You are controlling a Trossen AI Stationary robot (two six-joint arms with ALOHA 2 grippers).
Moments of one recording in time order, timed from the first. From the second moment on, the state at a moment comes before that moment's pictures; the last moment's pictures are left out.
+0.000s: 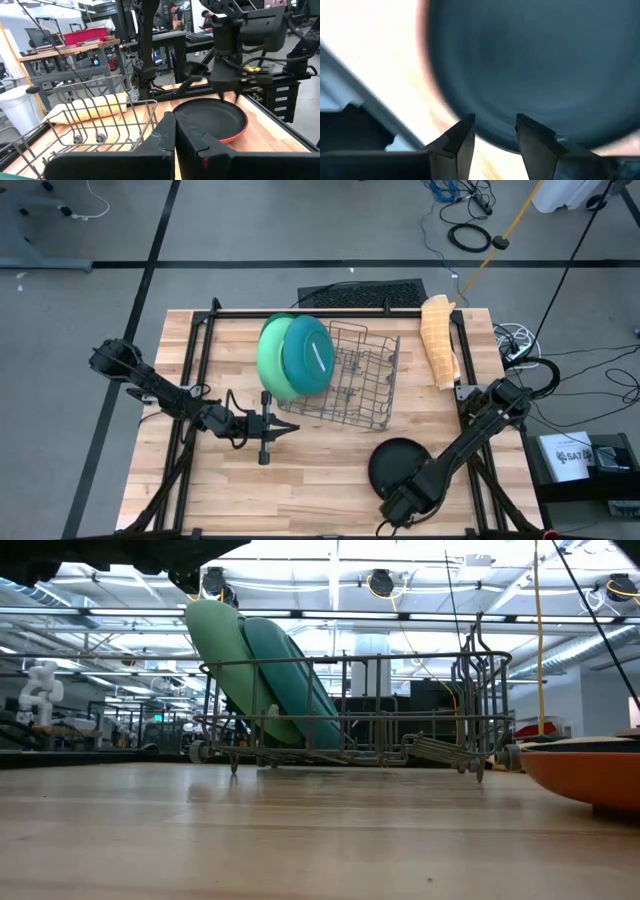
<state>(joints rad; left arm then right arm) -0.46 1.32 0.42 0.93 -0.43 0.19 0.76 1.89 1.43 -1.09 -0.15 1.29</state>
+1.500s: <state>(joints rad) -0.46 1.32 0.42 0.94 -0.42 0.16 0.83 1.28 0.78 -0.88 0.32 1.67</state>
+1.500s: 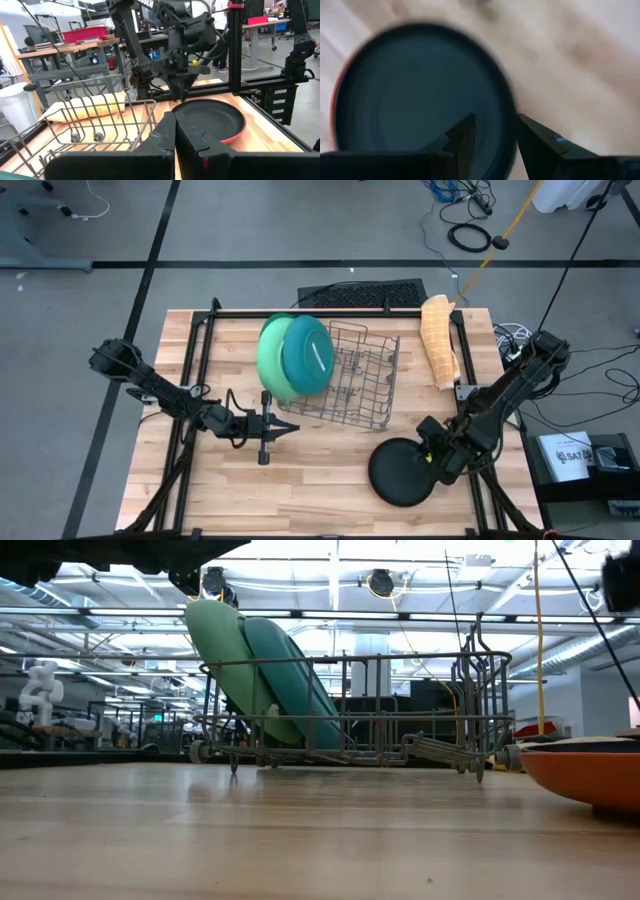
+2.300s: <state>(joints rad) -0.46 1.32 0.42 0.93 -0.42 0.17 0.83 1.25 0.69 -0.88 0.25 1.63</state>
